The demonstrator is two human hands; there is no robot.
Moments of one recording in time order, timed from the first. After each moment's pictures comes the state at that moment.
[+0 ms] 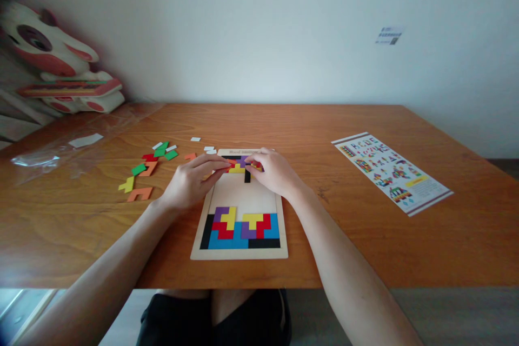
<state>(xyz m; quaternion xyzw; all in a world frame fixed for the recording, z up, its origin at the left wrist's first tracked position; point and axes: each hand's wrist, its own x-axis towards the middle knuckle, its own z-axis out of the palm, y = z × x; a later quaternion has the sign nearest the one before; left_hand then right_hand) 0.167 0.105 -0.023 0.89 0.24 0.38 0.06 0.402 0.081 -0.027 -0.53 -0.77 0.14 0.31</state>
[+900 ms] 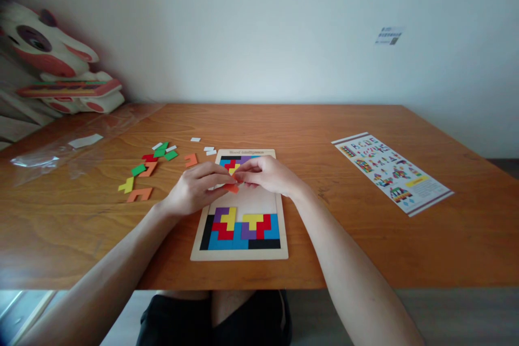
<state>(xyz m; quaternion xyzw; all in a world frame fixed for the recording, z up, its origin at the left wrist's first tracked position) 0.169 0.100 -0.024 0.92 0.12 0.38 0.02 0.395 0.077 -0.016 -0.46 -0.60 0.57 0.32</state>
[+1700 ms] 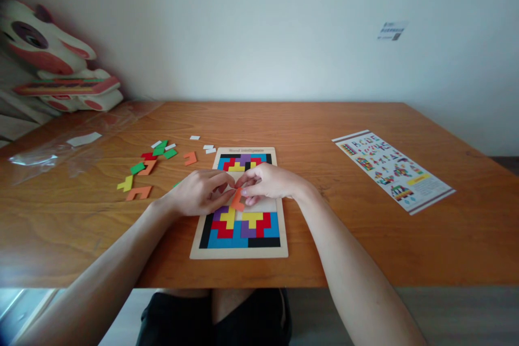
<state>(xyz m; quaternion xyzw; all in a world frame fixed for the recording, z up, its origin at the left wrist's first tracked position) 0.168 0.096 -0.022 0.96 0.19 0.19 0.10 0.399 0.067 -0.013 -0.45 -0.58 0.65 0.18</state>
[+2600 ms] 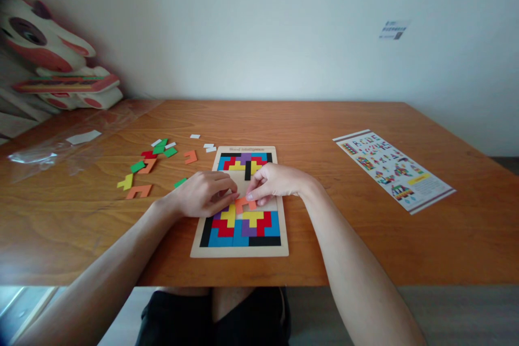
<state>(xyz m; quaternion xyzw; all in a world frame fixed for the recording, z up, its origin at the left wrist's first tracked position) 0.171 0.094 -0.020 0.97 0.16 0.16 0.11 0.413 0.070 -0.011 -0.49 -0.58 0.63 0.11</state>
